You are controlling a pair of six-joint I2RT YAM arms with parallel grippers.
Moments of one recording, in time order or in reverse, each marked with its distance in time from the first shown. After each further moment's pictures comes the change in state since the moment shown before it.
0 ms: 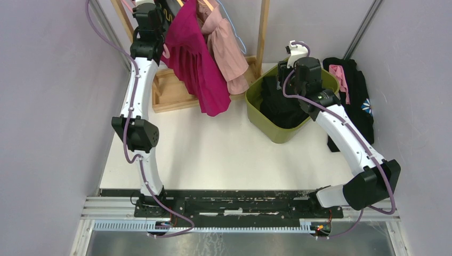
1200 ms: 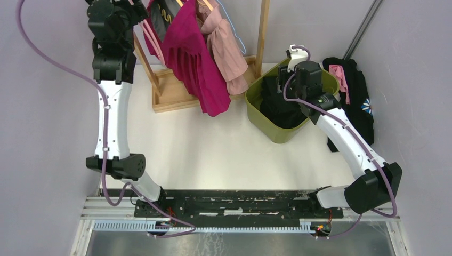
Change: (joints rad) left arm 0.021 -0.386 -0.124 0.043 0.185 -0.001; right arm 0.000 -0.032 -0.051 0.011 -0.005 0.000
